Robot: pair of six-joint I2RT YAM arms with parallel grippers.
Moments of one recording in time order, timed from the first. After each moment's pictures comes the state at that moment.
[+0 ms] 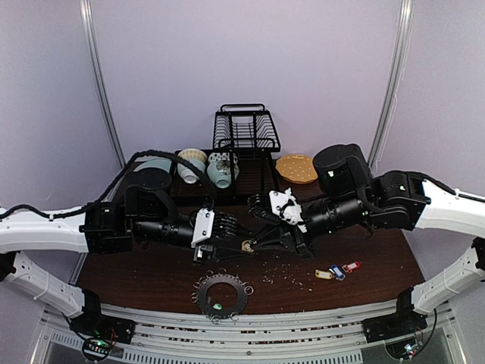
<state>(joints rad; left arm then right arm) -1.20 1.22 0.96 0.02 0.40 0.56 1.17 1.28 1.26 -0.51 -0.32 -0.38</state>
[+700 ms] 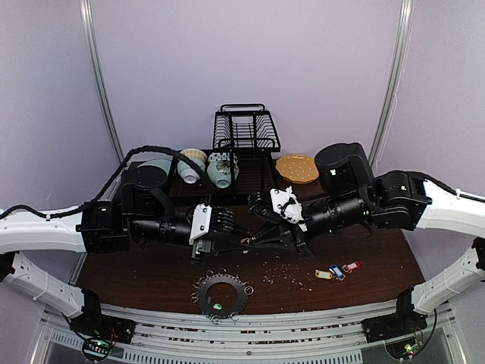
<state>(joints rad) -1.20 1.21 0.96 0.02 0.38 0.54 1.17 1.28 1.26 -0.49 -0.32 -0.38</state>
